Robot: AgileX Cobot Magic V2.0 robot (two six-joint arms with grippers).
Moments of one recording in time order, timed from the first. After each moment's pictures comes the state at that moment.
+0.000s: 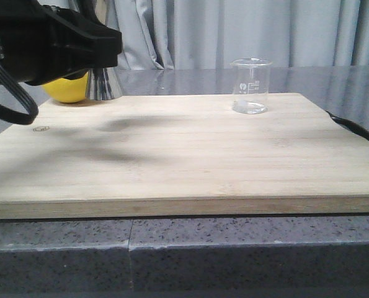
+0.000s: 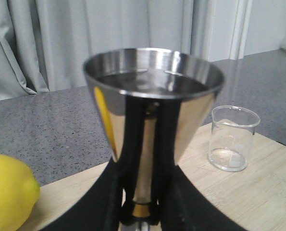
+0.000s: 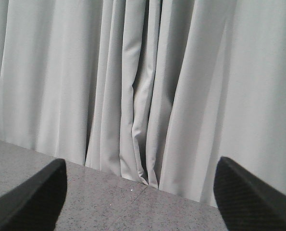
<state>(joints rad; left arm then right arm) -0.68 1.47 -0.51 -0.05 -0.85 0.00 0.52 1.25 -0.58 0.18 -0.91 -0.32</state>
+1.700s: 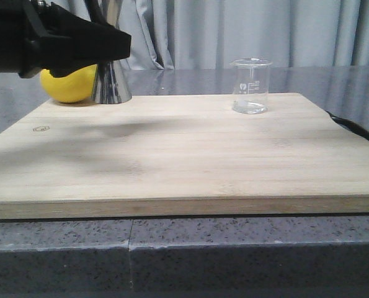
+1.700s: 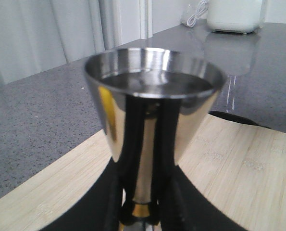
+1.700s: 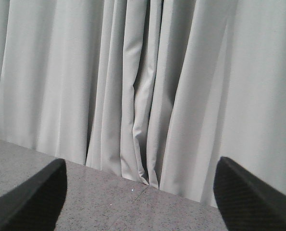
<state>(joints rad) -0.37 1.48 -0.61 0.86 -0.89 -0.54 0.52 1.25 -0.58 0.17 -0.91 -0.32</state>
